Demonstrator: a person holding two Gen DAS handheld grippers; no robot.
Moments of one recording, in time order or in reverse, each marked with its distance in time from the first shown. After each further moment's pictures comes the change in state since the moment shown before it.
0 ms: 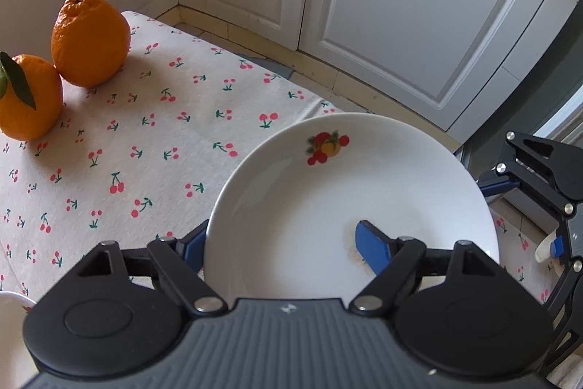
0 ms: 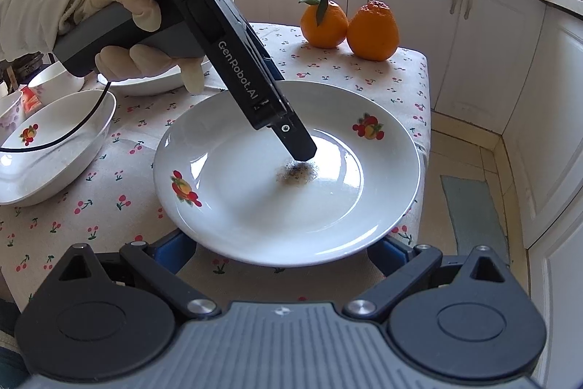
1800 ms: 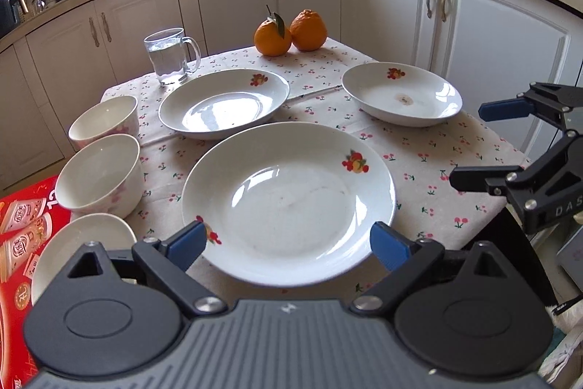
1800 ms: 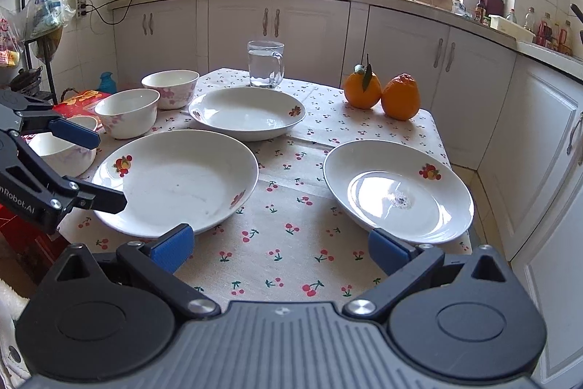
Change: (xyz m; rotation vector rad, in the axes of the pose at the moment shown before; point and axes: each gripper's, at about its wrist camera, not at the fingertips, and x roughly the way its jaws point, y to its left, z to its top) left arm -0.190 -0.097 -0.294 -0.341 -0.338 0.444; right arm -0.076 0.168 -0.011 -0.009 -0.171 -0.125
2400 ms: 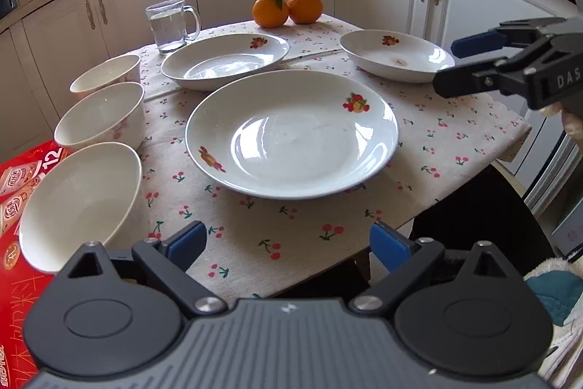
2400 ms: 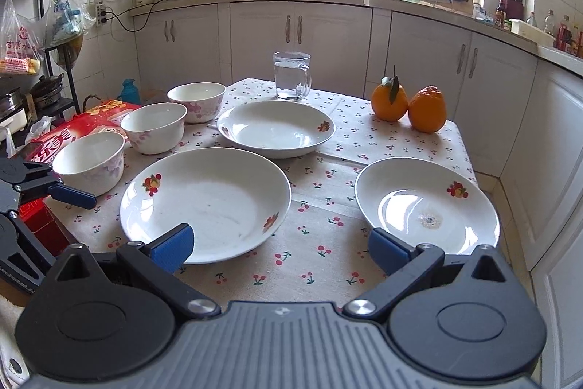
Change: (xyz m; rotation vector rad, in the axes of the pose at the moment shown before) left arm 0.001 0.010 -0.045 0.005 0.037 -0.029; right arm 0.004 0.007 0.022 0.012 -0.004 0.112
